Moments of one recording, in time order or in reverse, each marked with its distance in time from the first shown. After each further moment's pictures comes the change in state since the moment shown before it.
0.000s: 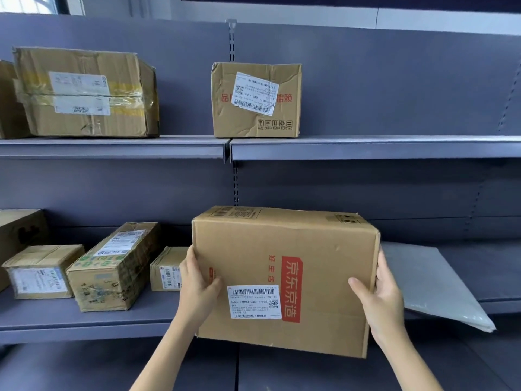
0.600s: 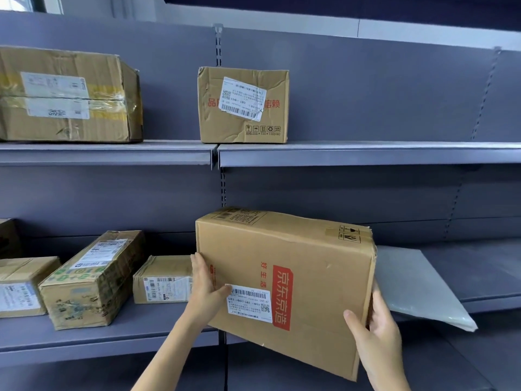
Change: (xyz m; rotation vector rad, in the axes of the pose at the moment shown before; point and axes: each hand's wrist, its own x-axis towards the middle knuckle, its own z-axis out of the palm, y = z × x) left_hand 0.021 -0.004 0.032 -0.064 -0.256 -0.005; right_hand -0.039 0.012 -0.004 -0.141 0.079 0.048
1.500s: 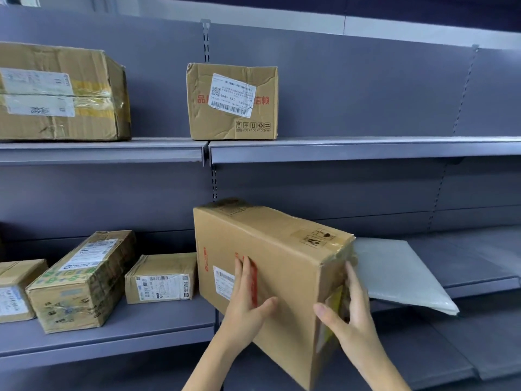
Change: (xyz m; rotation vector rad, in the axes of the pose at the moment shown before) left_hand -0.046 0.030 0.057 -0.118 -0.195 0.184; right_hand -0.018 -0.040 0.009 -0.083 -0.224 -0.016
